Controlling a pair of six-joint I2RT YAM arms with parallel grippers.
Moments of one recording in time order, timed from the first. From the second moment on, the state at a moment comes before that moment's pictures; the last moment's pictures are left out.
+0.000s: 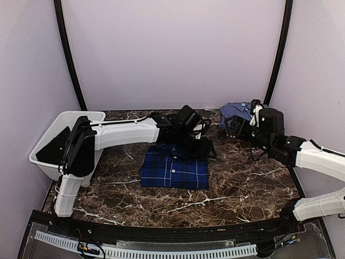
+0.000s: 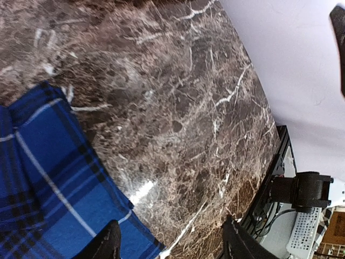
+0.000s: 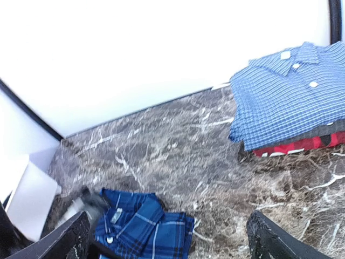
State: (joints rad) left arm -0.97 2.24 1.92 -0.51 0.34 -0.64; right arm 0.63 1.07 0.73 0.02 0.28 0.59
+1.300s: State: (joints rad) left arm -0.60 1.68 0.94 -0.36 0.16 -0.68; right arm 0.88 1.48 0.75 -0.20 0.00 0.70
